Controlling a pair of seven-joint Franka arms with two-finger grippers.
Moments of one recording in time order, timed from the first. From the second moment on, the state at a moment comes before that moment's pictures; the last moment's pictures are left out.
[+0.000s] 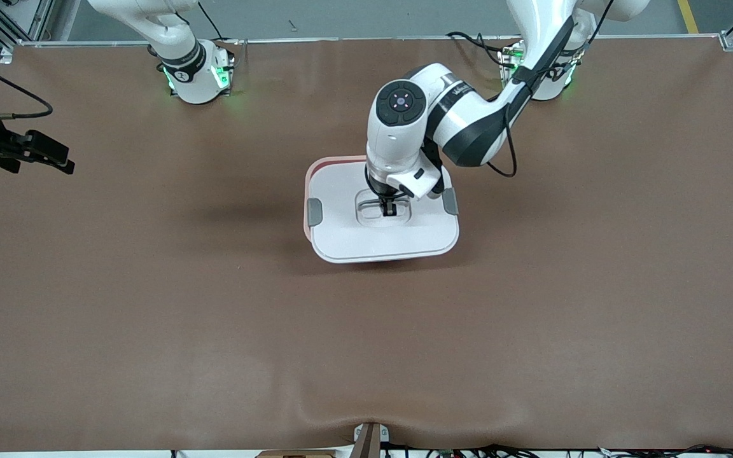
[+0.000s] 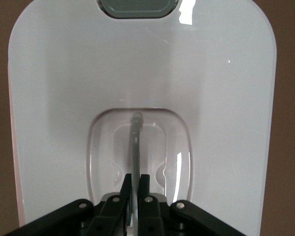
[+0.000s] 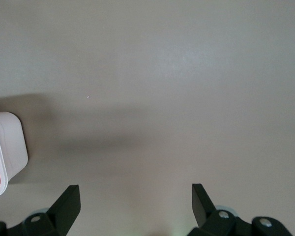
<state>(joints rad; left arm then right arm) -0.56 0.49 -0.28 -1.53 0.09 2.04 -2.50 0.06 -0.01 -0.08 -1.57 0.02 1.51 0.02</state>
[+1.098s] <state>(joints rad) -0.60 0.51 -0.28 -1.53 0.11 2.04 -2.53 0.03 0.00 -0.08 -1.54 0.07 1.49 -0.04</state>
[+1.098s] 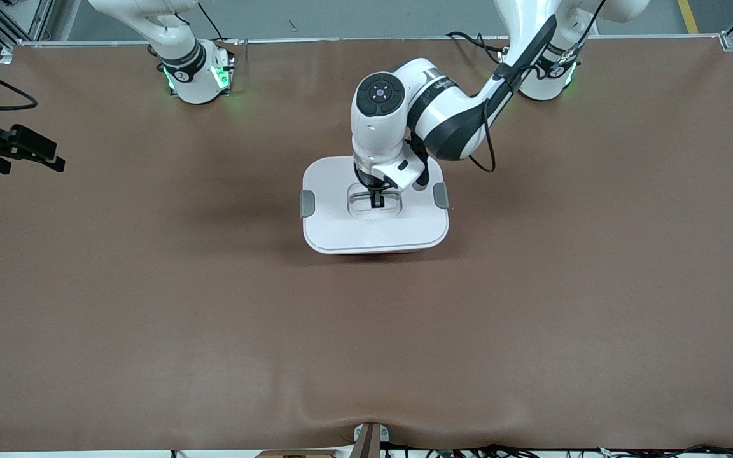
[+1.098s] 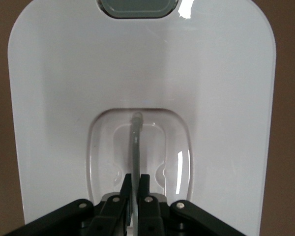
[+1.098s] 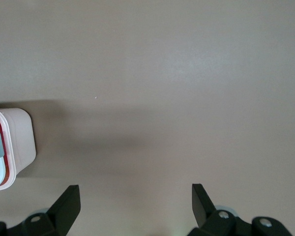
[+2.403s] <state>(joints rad) -0.62 0.54 -0.28 -1.53 0.15 2.04 -2.53 0.02 0.00 -0.08 -1.53 0.05 1.47 -0.08</state>
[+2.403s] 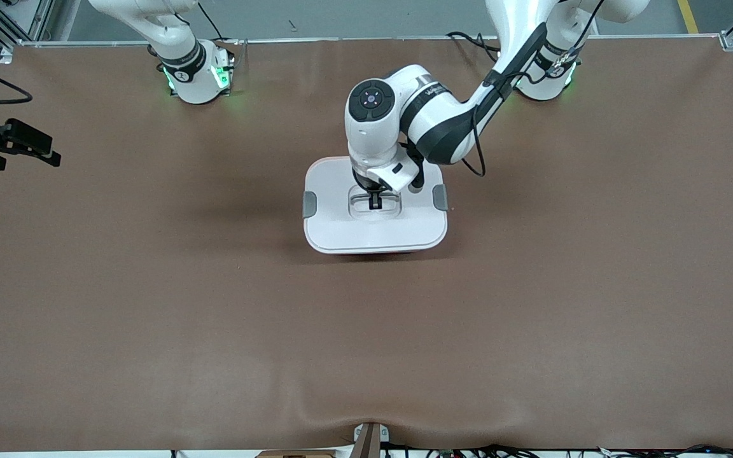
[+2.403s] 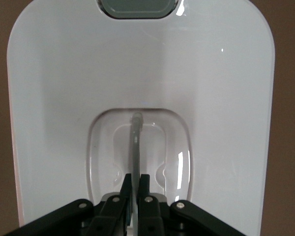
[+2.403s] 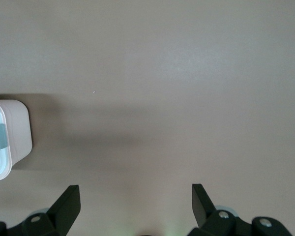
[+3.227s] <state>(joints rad) -0.64 0.54 -0.28 -1.53 0.16 2.04 -2.59 0.04 0.02 -0.06 -1.53 0.05 1.49 -0.09</state>
